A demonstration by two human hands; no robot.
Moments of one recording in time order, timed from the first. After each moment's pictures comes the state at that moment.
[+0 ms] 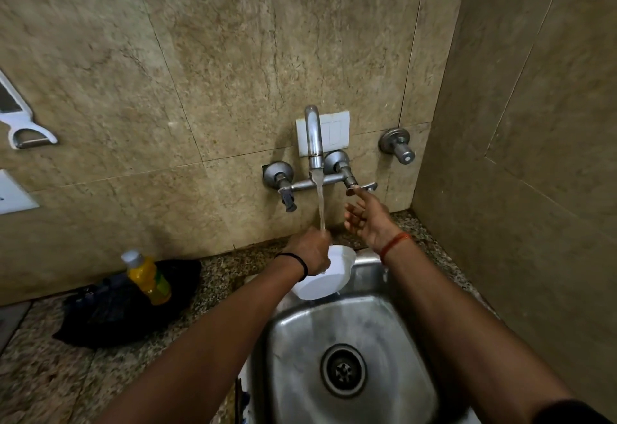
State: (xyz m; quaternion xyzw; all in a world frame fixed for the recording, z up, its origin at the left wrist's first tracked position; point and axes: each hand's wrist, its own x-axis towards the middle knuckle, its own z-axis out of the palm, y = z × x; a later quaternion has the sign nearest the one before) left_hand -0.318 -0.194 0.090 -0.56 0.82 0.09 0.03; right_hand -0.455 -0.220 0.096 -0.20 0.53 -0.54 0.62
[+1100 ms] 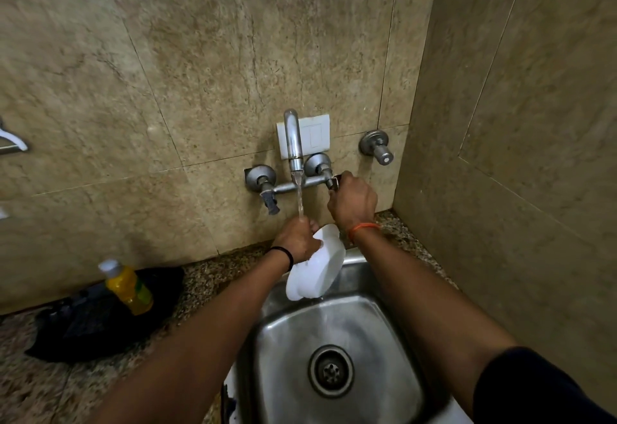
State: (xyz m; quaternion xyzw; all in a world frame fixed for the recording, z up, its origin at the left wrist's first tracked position) left_hand -0.327 -0.212 0.088 -0.60 0.74 0.27 -0.16; right_hand -0.453 -0.237 0.108 -0.58 0.75 -0.30 -0.02
